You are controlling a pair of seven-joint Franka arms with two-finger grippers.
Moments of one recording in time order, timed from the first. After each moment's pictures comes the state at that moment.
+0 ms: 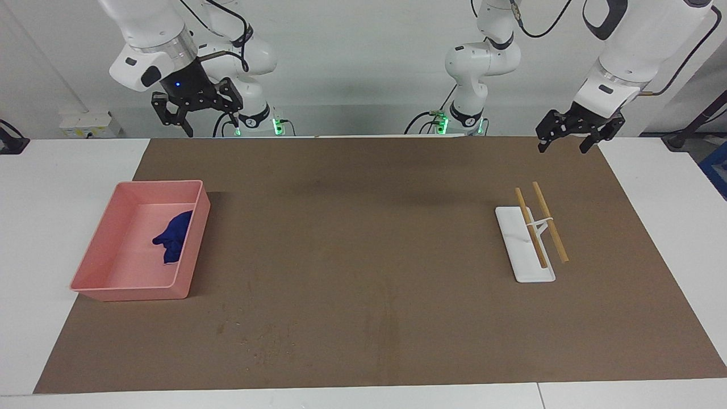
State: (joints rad) left arm 0.06 0.00 -0.12 -1.55 -0.01 1.49 0.04; right arm 0.08 -0.03 0.03 -1.50 0.08 1.42 -0.05
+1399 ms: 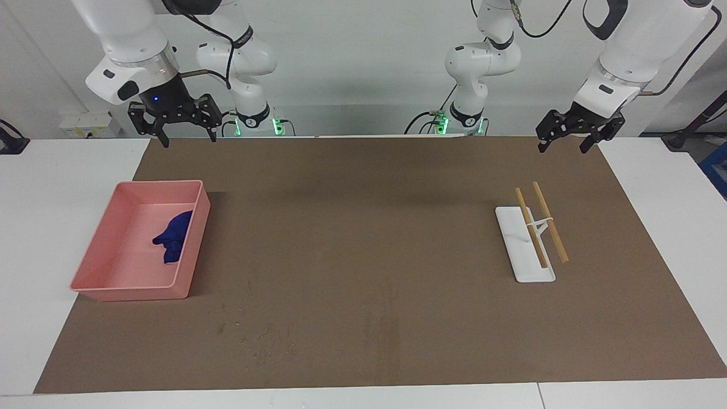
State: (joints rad) left arm 0.06 0.00 -0.12 -1.55 -0.01 1.49 0.04; right arm 0.01 -0.01 0.05 -1.51 -0.01 1.45 -0.09
